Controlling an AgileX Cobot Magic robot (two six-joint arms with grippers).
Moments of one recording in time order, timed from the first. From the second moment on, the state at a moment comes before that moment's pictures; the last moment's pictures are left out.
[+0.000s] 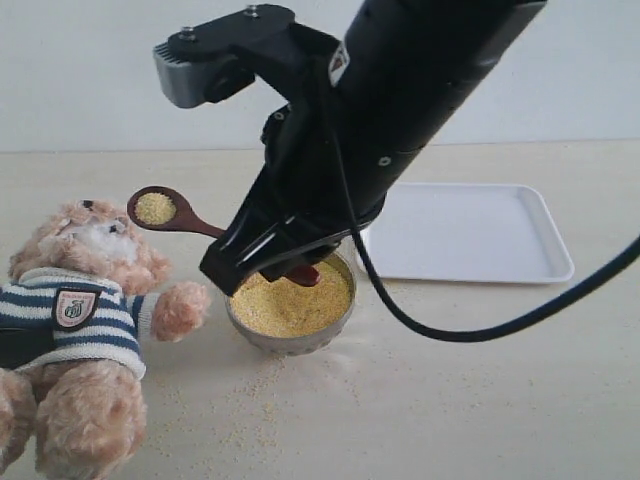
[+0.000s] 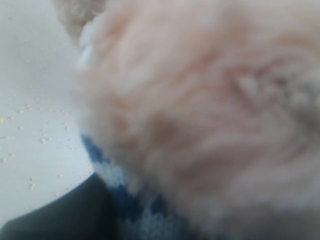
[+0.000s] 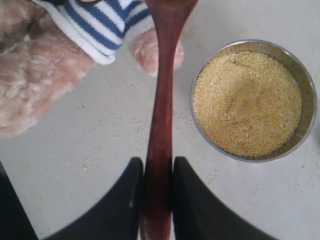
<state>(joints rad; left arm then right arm) 0.58 1.43 -0.24 -1.47 1.10 1.43 0.89 1.57 -1.39 0.19 0.98 -0.23</state>
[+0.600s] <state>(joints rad) 0.58 1.43 -0.24 -1.47 1.10 1.43 0.98 1.79 -1.61 0.08 1.01 -0.22</state>
